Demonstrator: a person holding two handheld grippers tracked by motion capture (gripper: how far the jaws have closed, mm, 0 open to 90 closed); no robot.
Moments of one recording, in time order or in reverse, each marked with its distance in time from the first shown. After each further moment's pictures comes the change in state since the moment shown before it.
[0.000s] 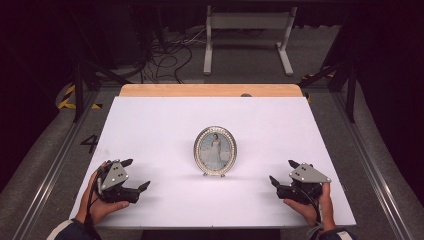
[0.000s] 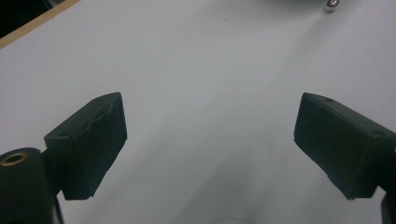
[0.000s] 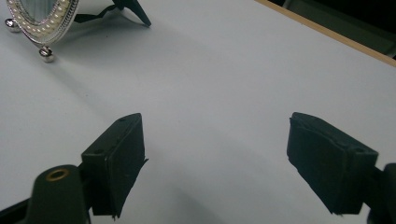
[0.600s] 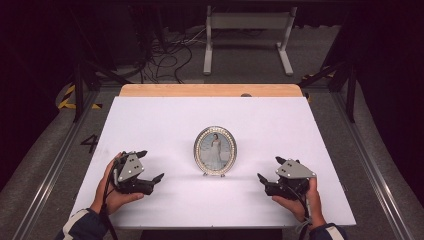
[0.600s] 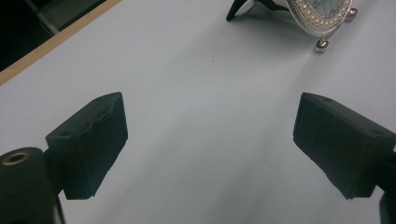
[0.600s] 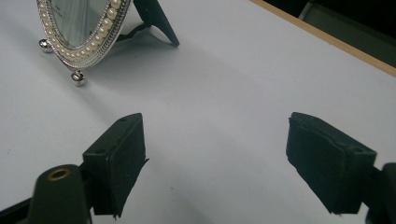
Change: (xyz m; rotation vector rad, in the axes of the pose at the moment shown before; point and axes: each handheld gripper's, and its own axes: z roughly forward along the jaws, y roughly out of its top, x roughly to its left) left arm -0.011 0.037 0.023 -0.032 -0.012 0.054; right arm 0.019 0.023 0.016 -0.007 0.053 -0.037
